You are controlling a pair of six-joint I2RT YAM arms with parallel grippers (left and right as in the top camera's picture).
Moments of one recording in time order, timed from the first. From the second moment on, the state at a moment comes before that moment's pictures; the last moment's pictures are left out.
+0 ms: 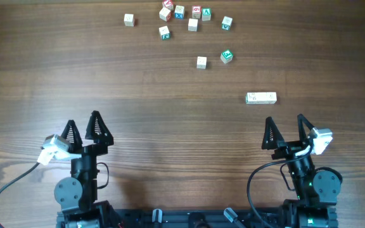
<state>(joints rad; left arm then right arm) 0.19 0.03 0.02 0.09 0.09 -0.64 -0.07 0.02 0.01 0.02 -0.26 0.31</state>
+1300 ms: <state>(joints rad) 0.14 0.01 0.01 -0.07 0.09 -0.38 -0.06 0.02 0.01 0.01 -0.26 0.31</state>
